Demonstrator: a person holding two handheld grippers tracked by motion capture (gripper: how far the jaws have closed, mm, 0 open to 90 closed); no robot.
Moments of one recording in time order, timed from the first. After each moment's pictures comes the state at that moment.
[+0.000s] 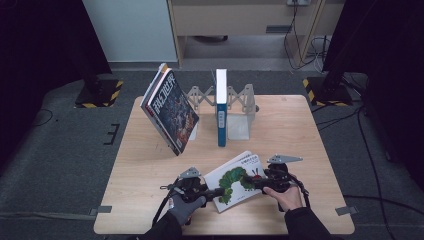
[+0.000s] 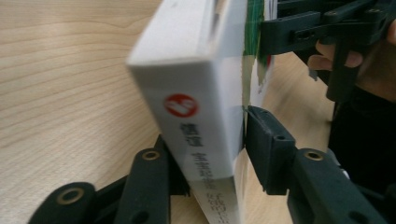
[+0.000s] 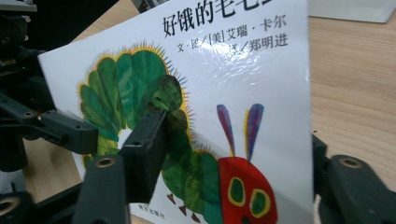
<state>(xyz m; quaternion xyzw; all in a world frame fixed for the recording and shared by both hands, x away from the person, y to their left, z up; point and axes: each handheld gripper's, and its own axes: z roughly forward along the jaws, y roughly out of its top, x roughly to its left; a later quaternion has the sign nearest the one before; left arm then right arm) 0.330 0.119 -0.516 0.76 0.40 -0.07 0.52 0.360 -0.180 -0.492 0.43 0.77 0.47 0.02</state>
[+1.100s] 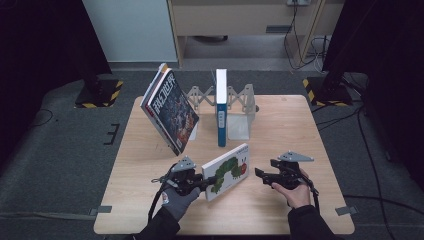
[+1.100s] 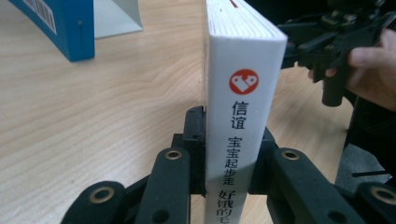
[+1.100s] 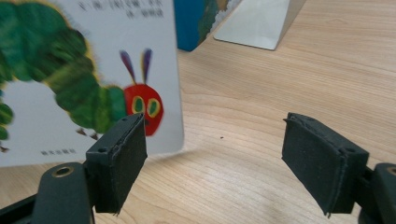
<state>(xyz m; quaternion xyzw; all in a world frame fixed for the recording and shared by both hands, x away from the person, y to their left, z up) 0.333 0.131 -0.461 0.77 0.38 0.02 0.51 0.365 -0.206 -0.489 0.47 0.75 0.45 0.13</state>
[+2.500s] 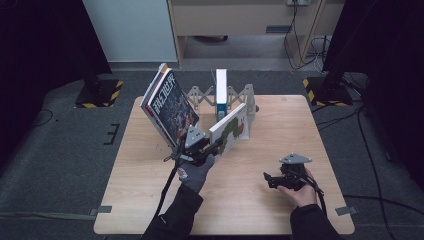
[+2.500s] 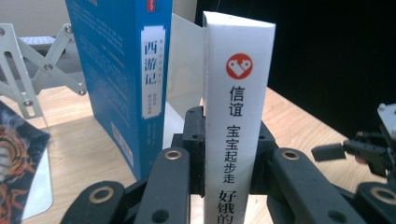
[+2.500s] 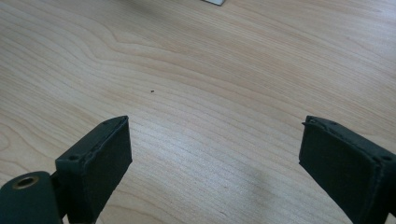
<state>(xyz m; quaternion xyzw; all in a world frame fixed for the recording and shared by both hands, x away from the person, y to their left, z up) 0.384 0.091 -0.407 0.70 0.41 0.20 0.55 0.368 -0.223 -0.503 0.47 0.79 0.34 0.20</state>
